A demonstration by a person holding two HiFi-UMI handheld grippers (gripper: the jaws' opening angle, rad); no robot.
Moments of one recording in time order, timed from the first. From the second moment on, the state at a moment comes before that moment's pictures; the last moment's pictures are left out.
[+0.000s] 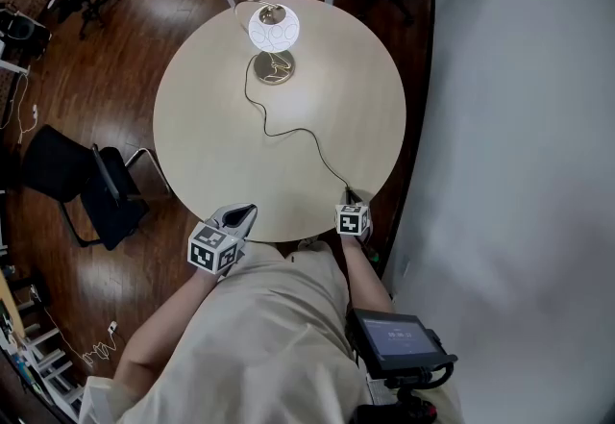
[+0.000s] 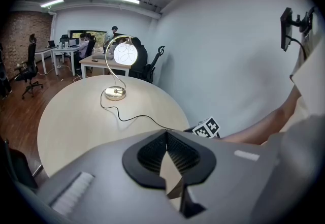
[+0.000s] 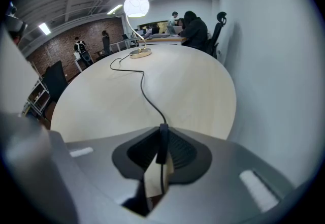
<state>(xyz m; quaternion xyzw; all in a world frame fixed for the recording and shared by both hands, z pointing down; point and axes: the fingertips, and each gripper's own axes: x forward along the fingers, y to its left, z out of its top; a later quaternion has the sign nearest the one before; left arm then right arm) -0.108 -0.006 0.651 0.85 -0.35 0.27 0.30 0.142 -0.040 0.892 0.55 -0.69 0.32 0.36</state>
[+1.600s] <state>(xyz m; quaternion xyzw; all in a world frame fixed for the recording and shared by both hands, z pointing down) -0.107 -0.013 0.655 0.84 -0.34 0.28 0.32 0.154 -0.030 0.909 0.58 -0.65 0.40 0.30</state>
